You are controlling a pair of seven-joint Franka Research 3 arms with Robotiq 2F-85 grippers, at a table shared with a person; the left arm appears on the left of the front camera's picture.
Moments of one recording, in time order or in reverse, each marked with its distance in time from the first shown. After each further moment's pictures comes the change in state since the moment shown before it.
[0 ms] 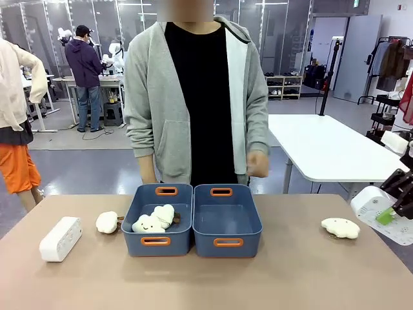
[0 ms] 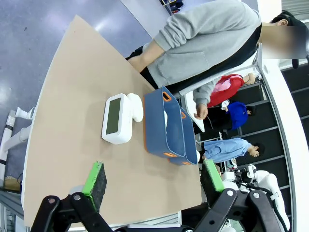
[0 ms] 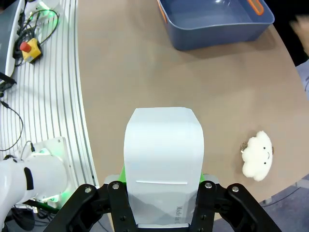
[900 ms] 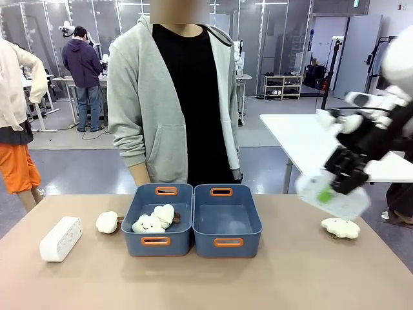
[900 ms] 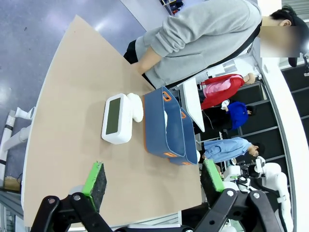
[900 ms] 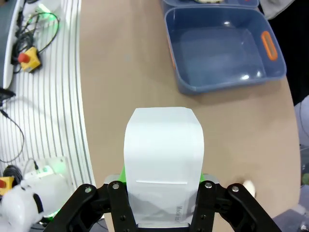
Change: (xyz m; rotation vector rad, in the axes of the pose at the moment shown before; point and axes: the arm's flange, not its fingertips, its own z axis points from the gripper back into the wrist) left arm 0.000 0.000 0.000 0.000 0.001 -0.001; right arm 0.154 0.024 -0.041 -0.005 0.095 0.084
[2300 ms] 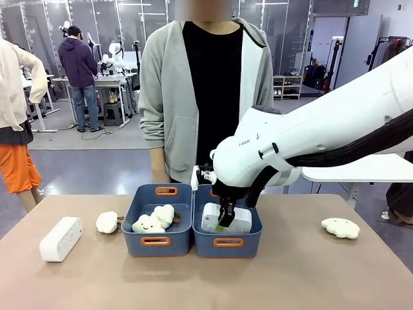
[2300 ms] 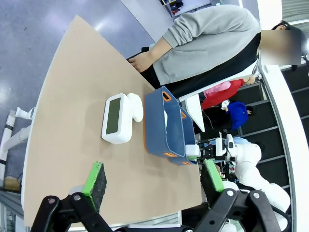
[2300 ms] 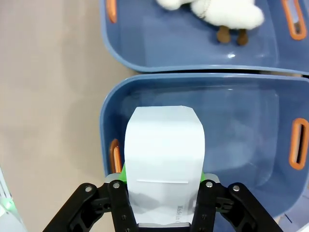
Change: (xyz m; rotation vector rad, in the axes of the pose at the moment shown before) left arm 0.000 0.000 0.000 0.000 0.000 0.000; right arm 0.146 -0.049 -0.260 -0.068 0.220 0.169
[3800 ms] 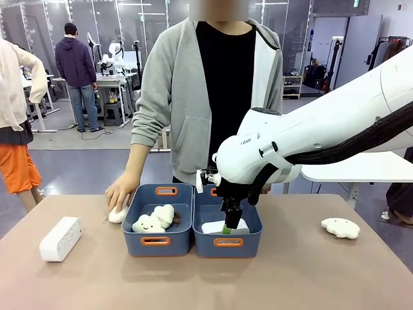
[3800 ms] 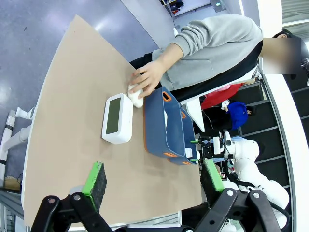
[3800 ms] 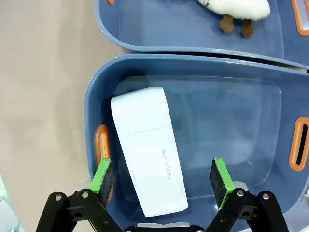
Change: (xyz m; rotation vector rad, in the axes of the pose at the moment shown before) left arm 0.000 0.000 0.000 0.000 0.000 0.000; right arm -0.010 -0.017 0.000 0.019 0.020 0.034
